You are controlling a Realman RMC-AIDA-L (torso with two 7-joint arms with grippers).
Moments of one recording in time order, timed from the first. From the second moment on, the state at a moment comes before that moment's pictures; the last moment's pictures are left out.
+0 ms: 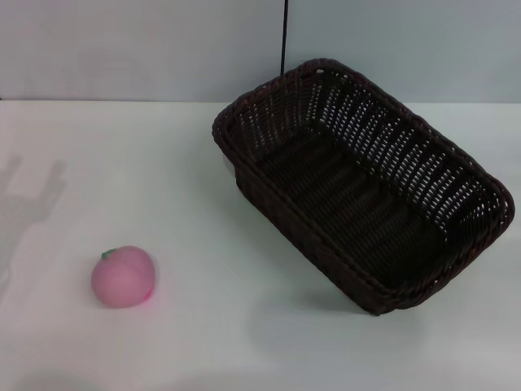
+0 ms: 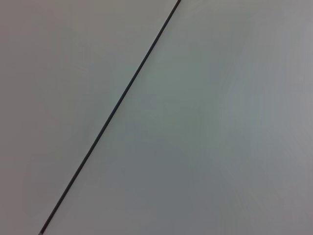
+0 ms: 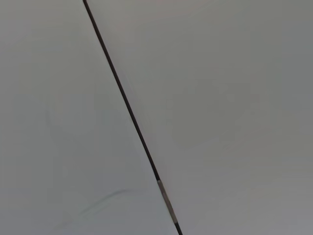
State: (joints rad) left arm -0.22 -2.06 0.25 0.09 1.30 1.75 -0.89; right arm 0.34 2.07 -0.12 -0.32 -1.35 -1.14 0.93
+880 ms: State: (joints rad) left arm -0.24 -2.06 0.24 0.09 1.30 1.70 -0.90; right arm 0.37 1.99 -0.31 -1.10 -1.98 -1.73 1.97
